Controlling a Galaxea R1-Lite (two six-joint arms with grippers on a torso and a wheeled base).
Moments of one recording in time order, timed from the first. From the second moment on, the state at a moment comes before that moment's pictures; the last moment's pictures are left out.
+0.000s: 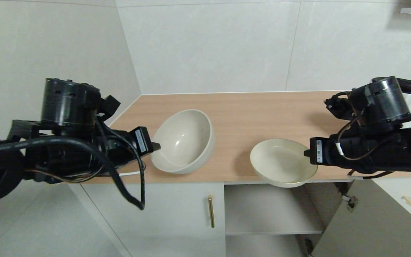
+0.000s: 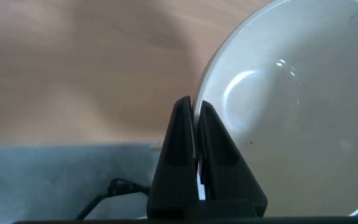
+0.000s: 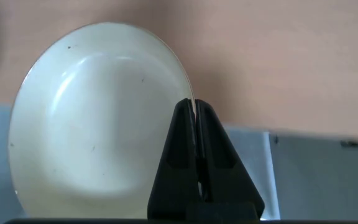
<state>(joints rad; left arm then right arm) -0.39 1.57 -0.98 -0.08 -0.04 -0.60 0.52 1.59 -1.10 0.13 -0.19 0.39</state>
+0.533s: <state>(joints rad) -0.39 1.44 -0.86 -0.08 -0.05 -0.51 0.52 1.44 -0.95 0.14 -0.12 0.39</state>
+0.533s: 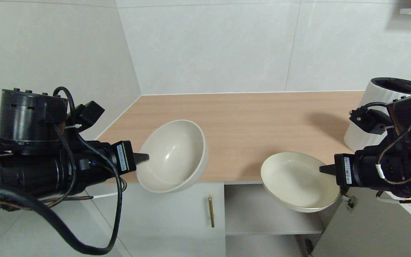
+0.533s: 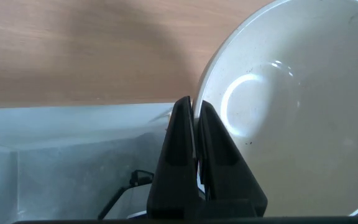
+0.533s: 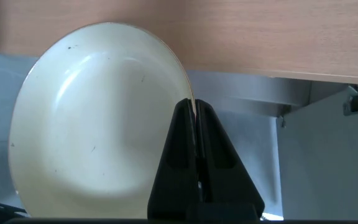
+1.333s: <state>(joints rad) -0.39 1.45 -0.86 -0.08 -0.05 -0.51 0.52 1.44 -0.93 0.14 -0.12 0.38</state>
